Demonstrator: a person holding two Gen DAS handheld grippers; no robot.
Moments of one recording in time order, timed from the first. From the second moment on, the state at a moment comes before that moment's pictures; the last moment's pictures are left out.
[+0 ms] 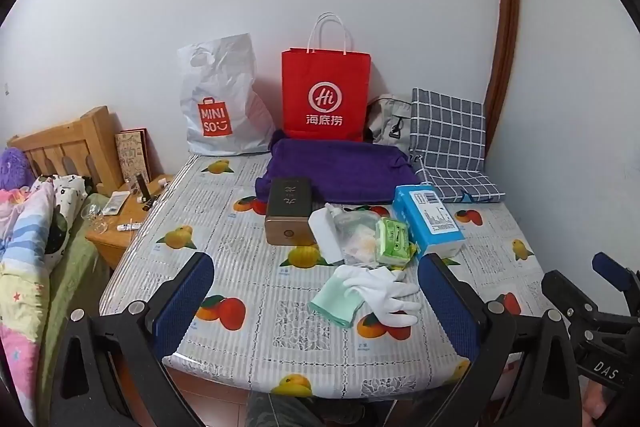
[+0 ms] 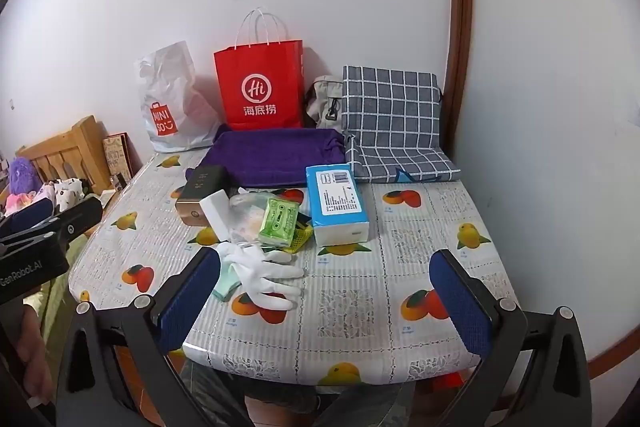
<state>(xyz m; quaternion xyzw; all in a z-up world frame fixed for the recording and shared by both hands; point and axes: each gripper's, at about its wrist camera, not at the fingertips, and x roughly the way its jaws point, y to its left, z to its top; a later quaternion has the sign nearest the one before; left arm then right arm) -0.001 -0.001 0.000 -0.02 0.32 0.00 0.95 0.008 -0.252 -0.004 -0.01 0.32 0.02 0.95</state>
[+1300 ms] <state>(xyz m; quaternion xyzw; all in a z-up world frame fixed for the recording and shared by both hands) -0.008 0.002 0.010 -0.02 0.31 0.01 0.95 -0.002 -0.249 0.002 -0.01 0.31 0.03 0.95</state>
